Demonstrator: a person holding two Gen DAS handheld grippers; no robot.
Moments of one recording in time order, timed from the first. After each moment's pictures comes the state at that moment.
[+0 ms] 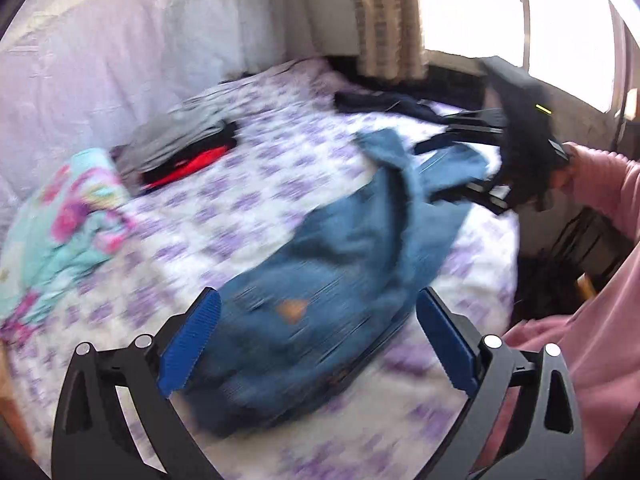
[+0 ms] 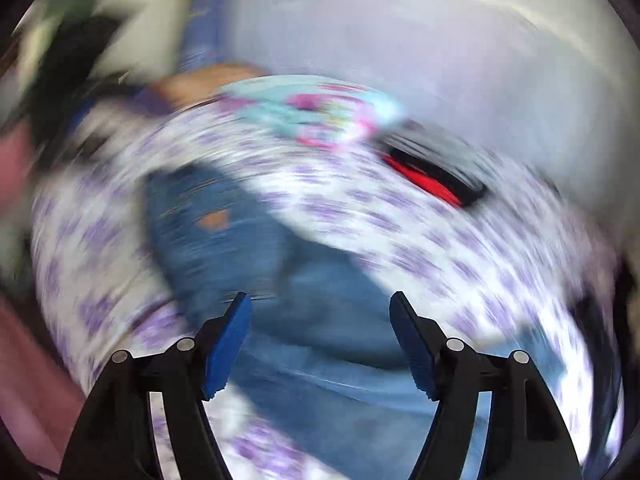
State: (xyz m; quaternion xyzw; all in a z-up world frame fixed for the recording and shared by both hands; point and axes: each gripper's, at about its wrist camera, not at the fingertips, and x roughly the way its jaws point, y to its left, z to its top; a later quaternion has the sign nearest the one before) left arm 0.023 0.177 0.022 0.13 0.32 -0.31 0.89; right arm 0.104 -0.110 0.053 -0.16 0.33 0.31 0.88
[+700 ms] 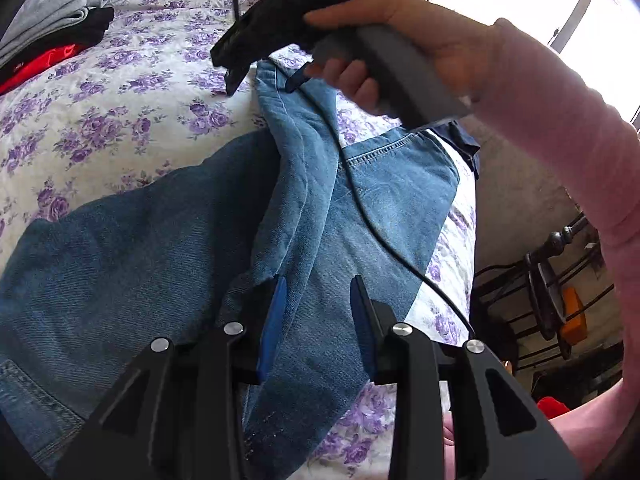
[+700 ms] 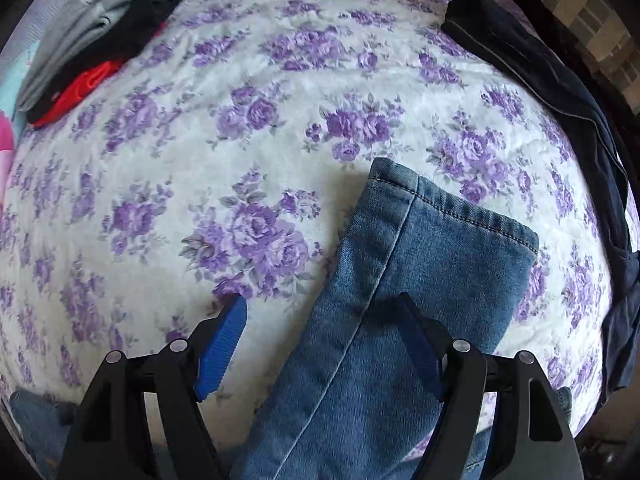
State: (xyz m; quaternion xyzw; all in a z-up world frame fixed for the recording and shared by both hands) left arm 0.142 0.000 -0.091 -0.02 0.48 -0.39 0.79; right arm 0.353 -0.203 -0.076 -0.01 0.64 -0.04 0.77
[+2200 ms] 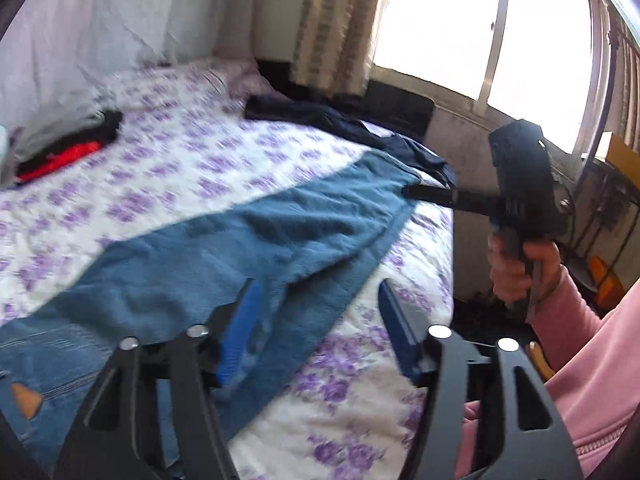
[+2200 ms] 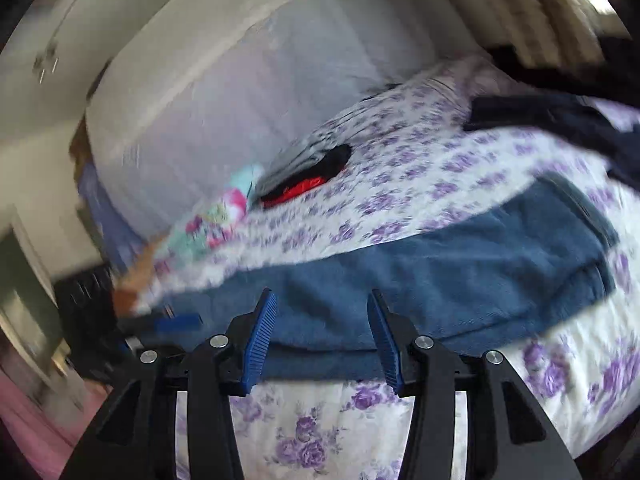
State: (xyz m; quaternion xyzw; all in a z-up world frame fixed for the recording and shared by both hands) left arm 0.048 0.040 -0.047 0.04 0.31 -0.38 0.87; right arm 0.039 -0.231 -0.021 0.06 0.28 0.26 0.92
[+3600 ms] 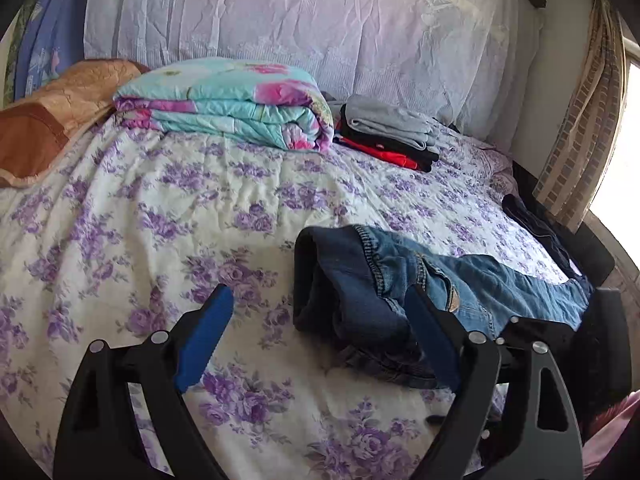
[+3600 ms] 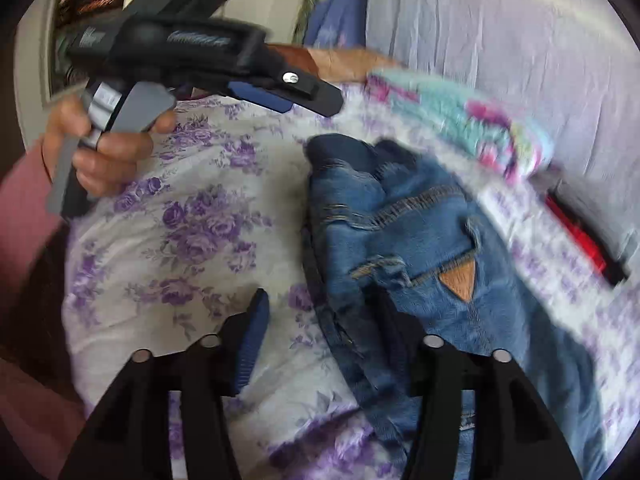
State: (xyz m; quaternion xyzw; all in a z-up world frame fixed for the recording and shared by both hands) left arm -0.014 0.320 -0.050 -0.14 0.29 0.02 0.95; right arm 0.001 0.082 -0.058 -0.30 0.23 0.52 0.76
